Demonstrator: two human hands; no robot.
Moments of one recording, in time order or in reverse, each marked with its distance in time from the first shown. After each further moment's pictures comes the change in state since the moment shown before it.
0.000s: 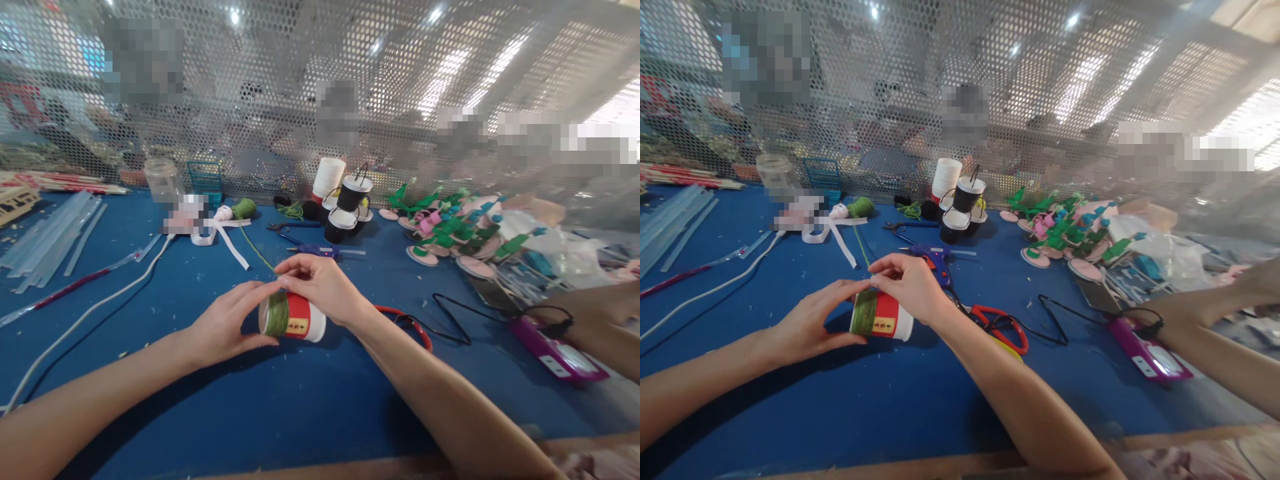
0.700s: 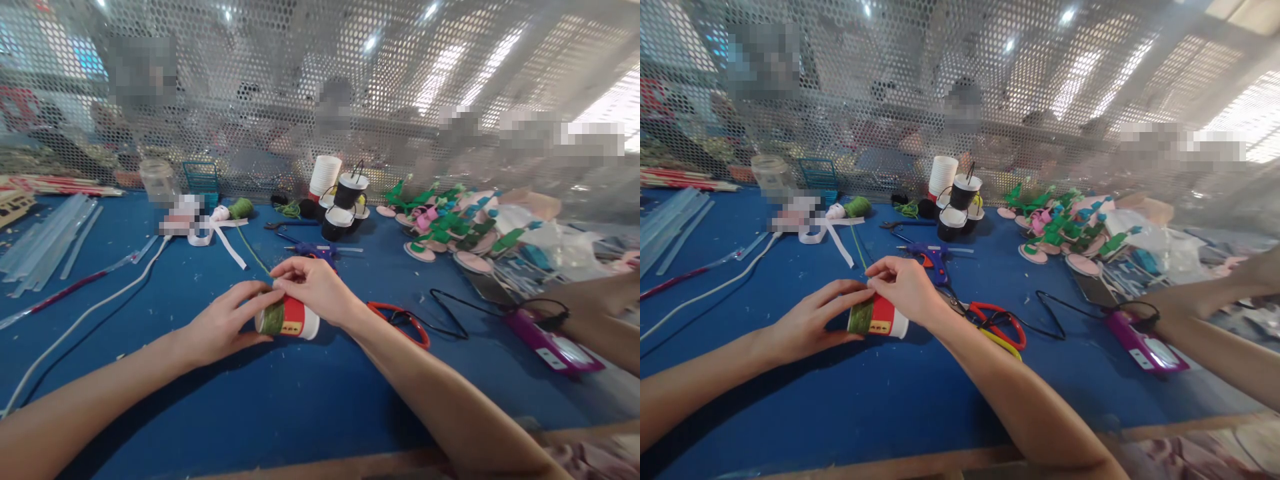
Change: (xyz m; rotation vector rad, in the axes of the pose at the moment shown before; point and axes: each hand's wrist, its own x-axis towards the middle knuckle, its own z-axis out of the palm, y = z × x) left_hand -0.001 -0.003 -0.001 0.098 -0.075 0.077; right_hand -0.001 0.005 0.001 -0.102 -0.019 -0.037
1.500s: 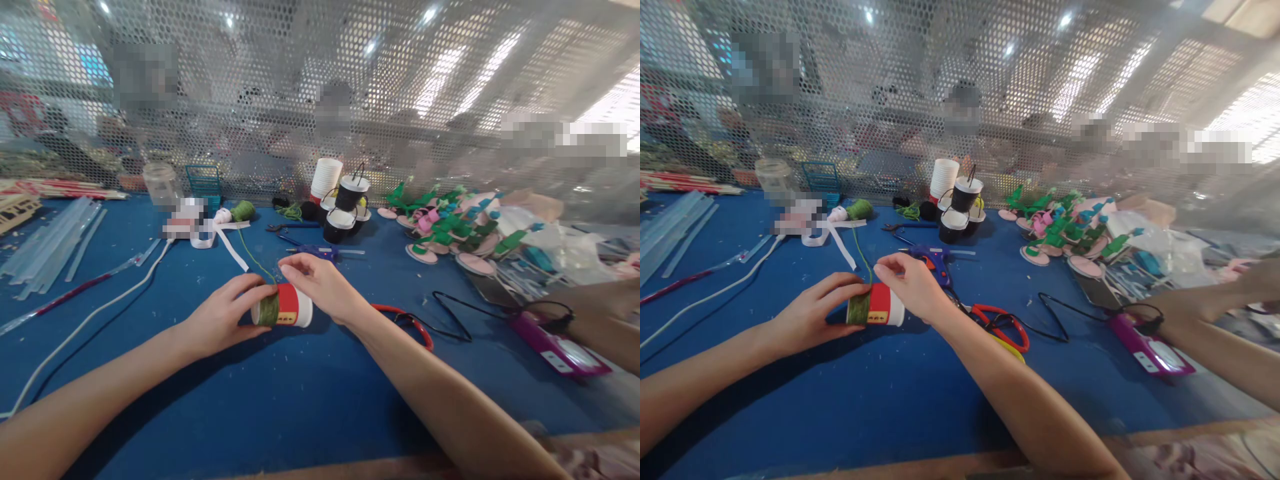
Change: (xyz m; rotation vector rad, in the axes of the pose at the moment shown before) left_hand 0.002 -0.009 -0.002 0.036 0.062 -0.051; right_hand 0.002 0.000 -0.002 -0.022 0.063 0.009
